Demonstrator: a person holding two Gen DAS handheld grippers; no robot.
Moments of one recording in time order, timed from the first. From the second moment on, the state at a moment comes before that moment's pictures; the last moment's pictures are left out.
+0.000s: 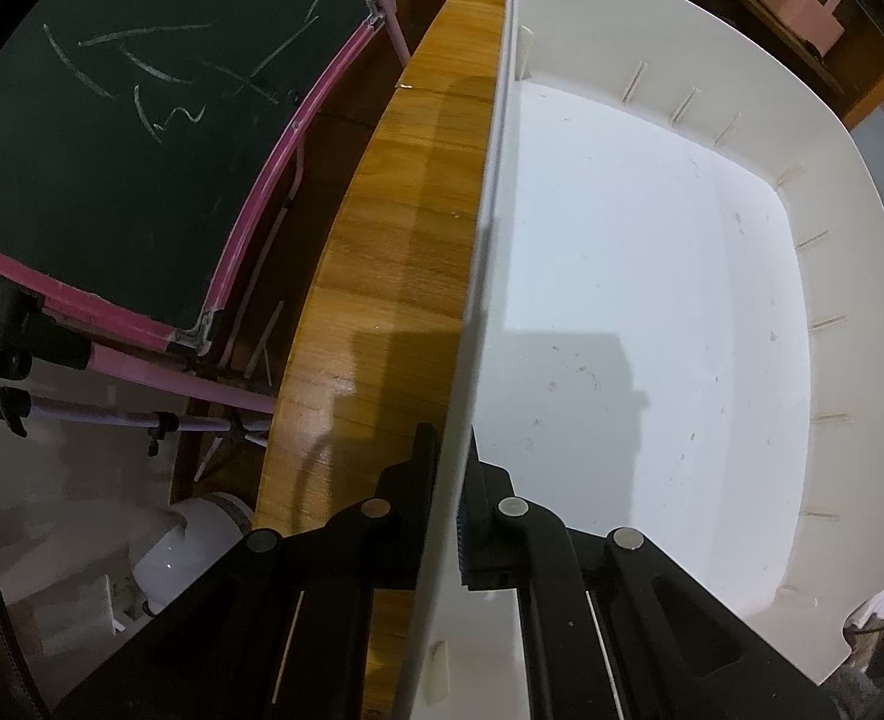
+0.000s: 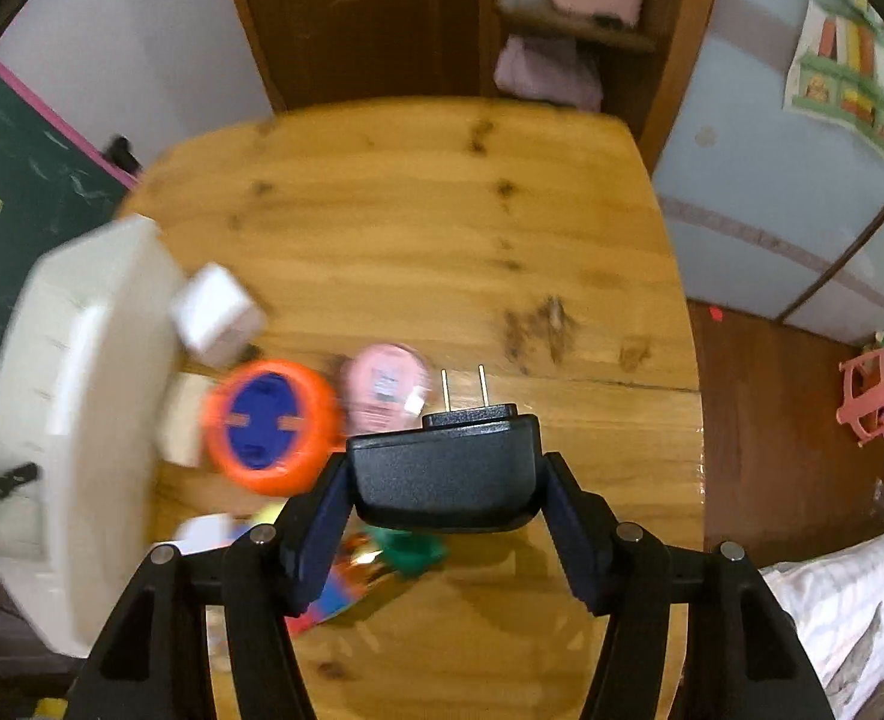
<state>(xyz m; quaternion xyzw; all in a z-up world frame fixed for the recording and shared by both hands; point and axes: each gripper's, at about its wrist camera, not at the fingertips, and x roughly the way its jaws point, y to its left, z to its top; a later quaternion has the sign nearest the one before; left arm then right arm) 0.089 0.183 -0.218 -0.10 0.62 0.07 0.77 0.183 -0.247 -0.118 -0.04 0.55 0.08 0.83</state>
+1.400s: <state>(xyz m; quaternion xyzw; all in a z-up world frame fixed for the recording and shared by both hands) 0.072 0.182 -0.215 -0.09 0.62 0.06 0.78 0.091 0.017 -0.172 -0.22 0.54 0.28 0.76</state>
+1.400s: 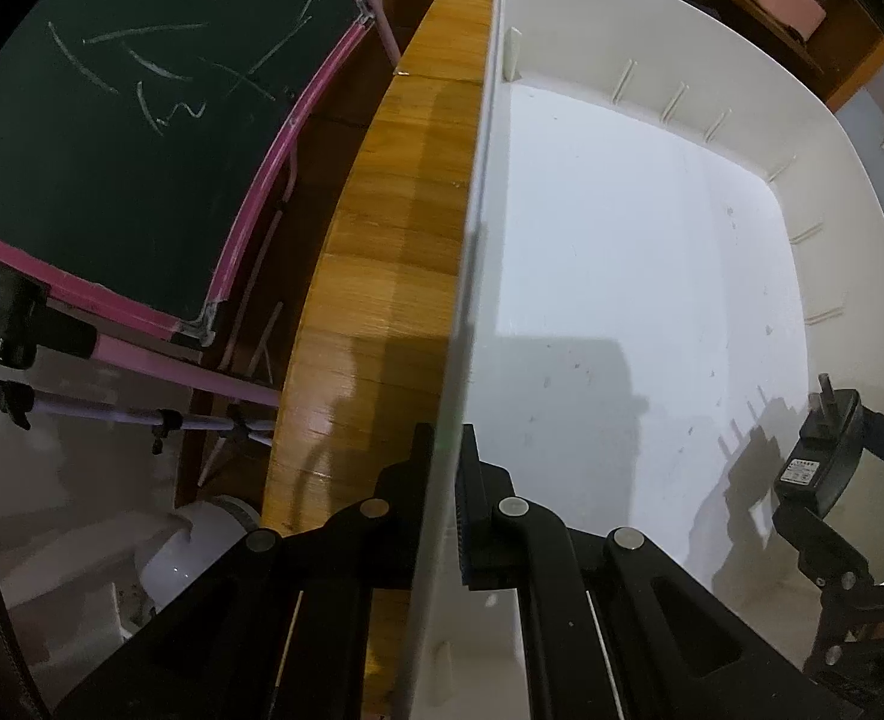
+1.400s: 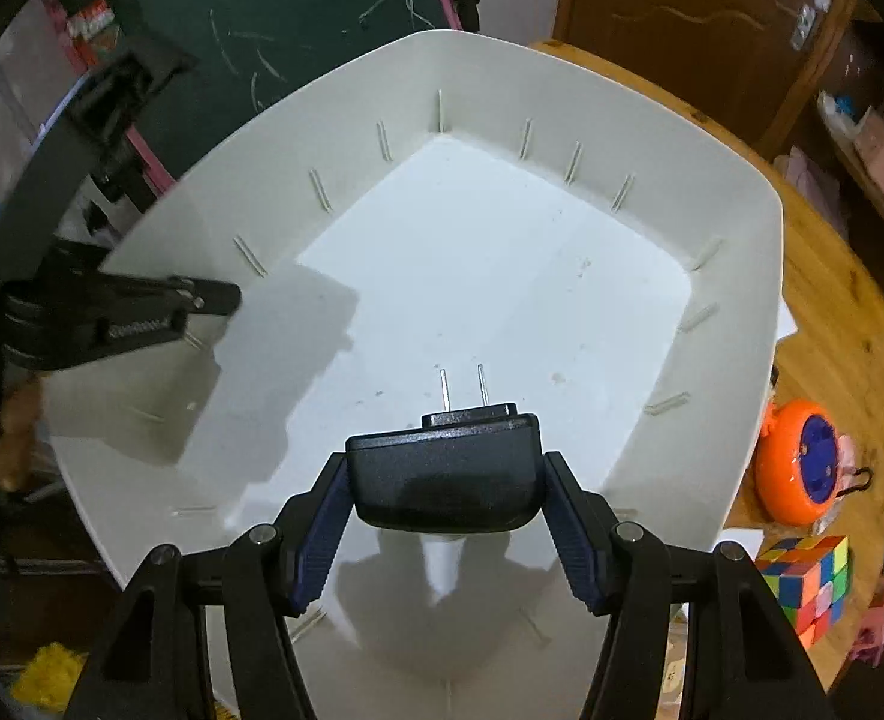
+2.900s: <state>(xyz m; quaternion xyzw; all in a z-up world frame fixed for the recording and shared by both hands) 0.072 0.190 -0.218 -0.12 0.62 0.07 0.77 0.074 -0.058 -0.081 -0.15 0.42 0.22 0.86</state>
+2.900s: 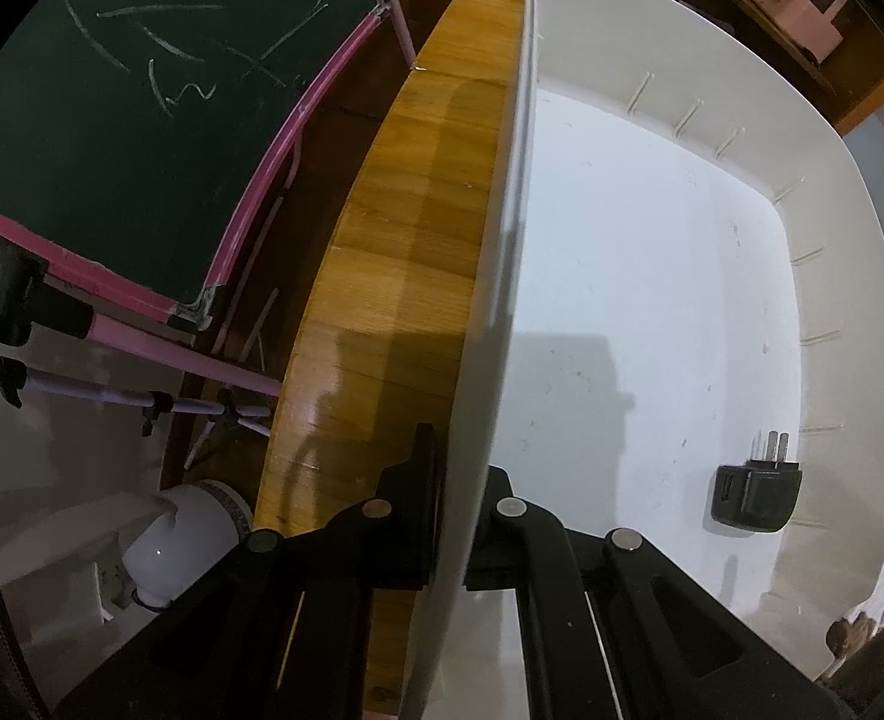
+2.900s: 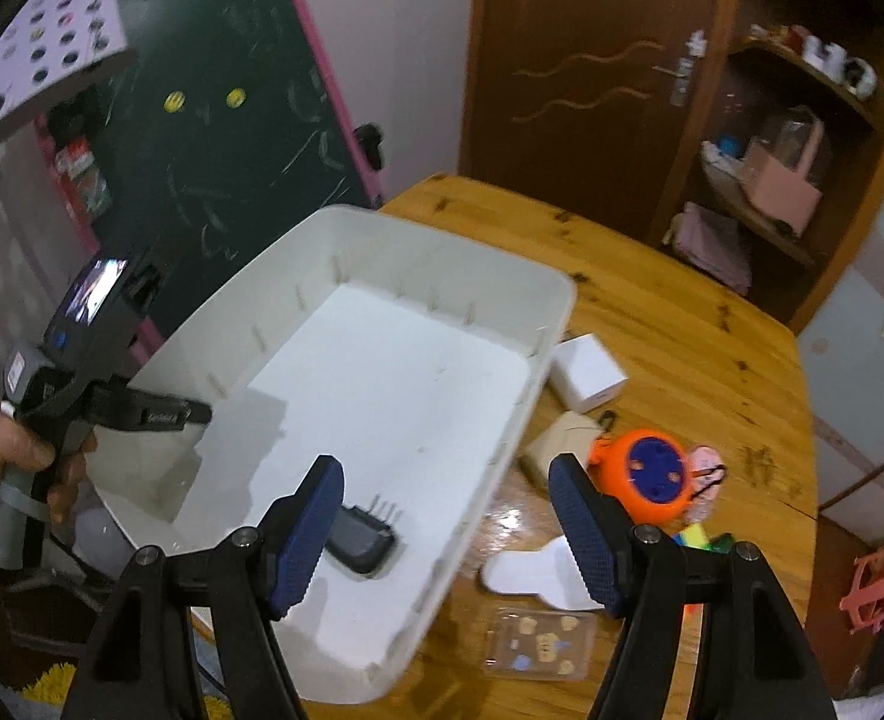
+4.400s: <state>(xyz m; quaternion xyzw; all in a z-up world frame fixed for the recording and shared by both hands) 0.069 0.191 -0.219 -0.12 0.61 0.07 0.78 0.116 -0.223 -0.126 -0.07 0.49 0.12 0.86</state>
